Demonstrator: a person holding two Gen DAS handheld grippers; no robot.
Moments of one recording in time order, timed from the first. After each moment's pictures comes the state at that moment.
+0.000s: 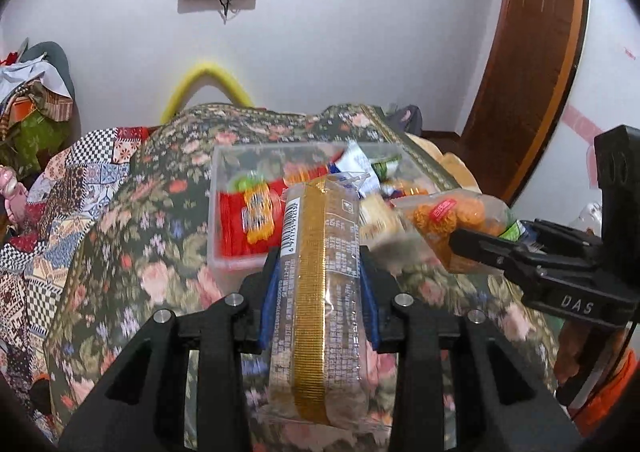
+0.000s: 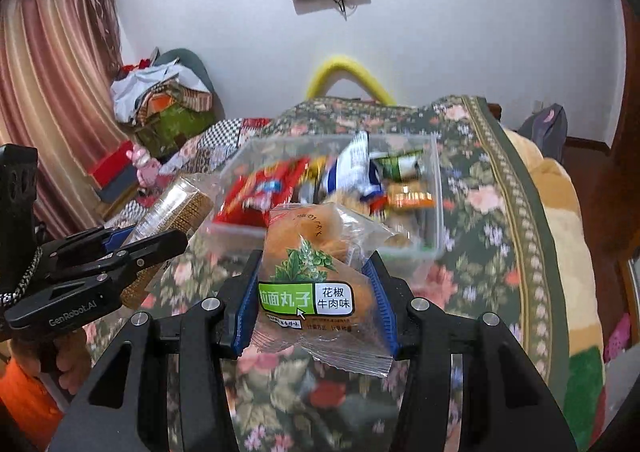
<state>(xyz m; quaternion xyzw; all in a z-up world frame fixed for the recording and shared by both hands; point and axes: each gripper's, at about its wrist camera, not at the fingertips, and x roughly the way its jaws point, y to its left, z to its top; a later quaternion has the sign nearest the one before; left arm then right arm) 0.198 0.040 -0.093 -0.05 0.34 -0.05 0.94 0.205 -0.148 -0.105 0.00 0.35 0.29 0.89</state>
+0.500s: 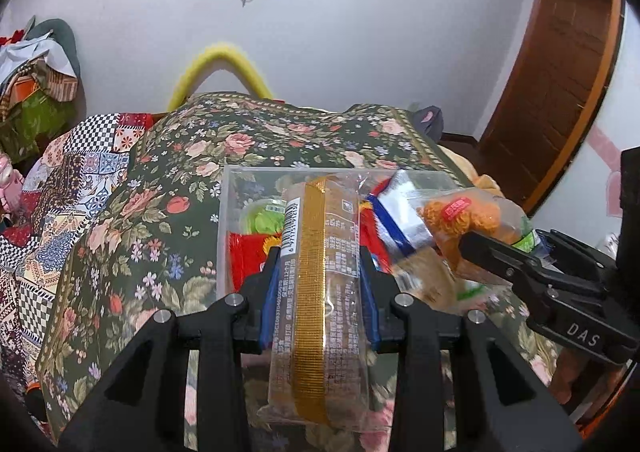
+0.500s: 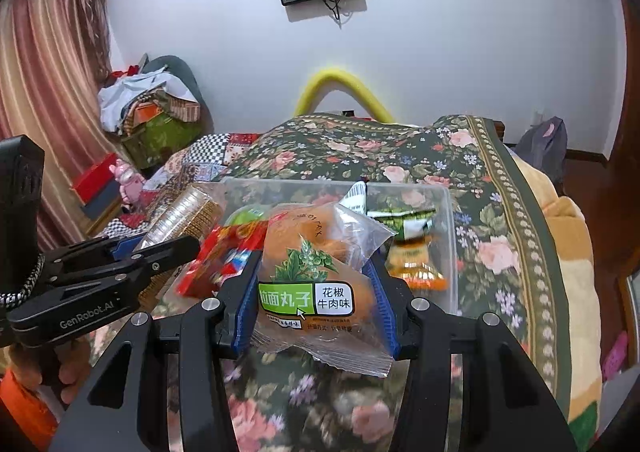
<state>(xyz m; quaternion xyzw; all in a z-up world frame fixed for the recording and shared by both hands) 0.282 0.068 -0.109 -0.08 0.37 -0.02 0.93 0.262 -0.115 -0.104 -0.01 0.34 0.28 0.90</state>
